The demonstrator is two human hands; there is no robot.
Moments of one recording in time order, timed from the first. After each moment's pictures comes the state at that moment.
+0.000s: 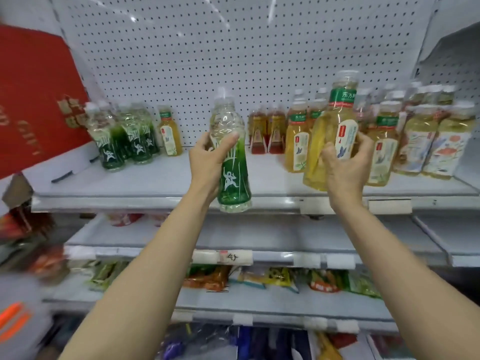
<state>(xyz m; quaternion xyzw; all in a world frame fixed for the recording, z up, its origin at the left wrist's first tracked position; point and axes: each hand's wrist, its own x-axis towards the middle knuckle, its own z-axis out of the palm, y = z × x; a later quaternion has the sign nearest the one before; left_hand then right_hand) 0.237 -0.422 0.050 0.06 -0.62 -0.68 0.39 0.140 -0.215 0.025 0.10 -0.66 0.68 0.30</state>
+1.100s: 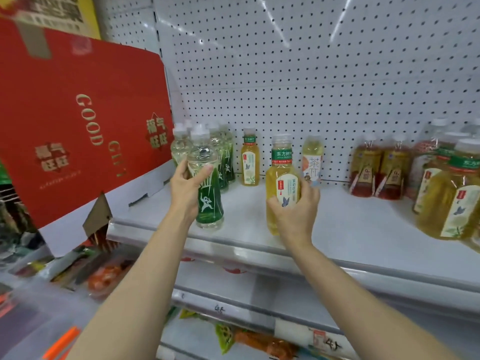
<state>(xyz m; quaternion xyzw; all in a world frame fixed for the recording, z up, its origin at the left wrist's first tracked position) 0.246 -0.758 0.029 0.17 -0.55 -0.68 0.46 0.149 -0.556 -0.005 0.23 -0.70 0.65 0.17</state>
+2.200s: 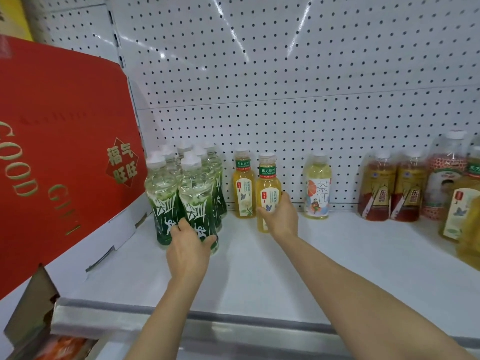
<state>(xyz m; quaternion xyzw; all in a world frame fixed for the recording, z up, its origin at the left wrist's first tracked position) 0.189 -0.805 -0.018 0.41 -0.83 -0.18 0.32 0.017 -0.691 -0.016 0.17 -0.82 0.53 0.09</state>
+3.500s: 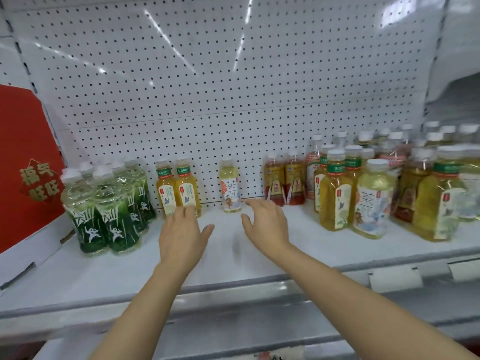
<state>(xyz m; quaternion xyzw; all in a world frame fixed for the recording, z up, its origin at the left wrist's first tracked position) 0.174 -0.624 0.020 0.20 -0.93 -0.04 0.31 0.081 -0.465 0.006 0.28 -0.86 0.31 0.28</state>
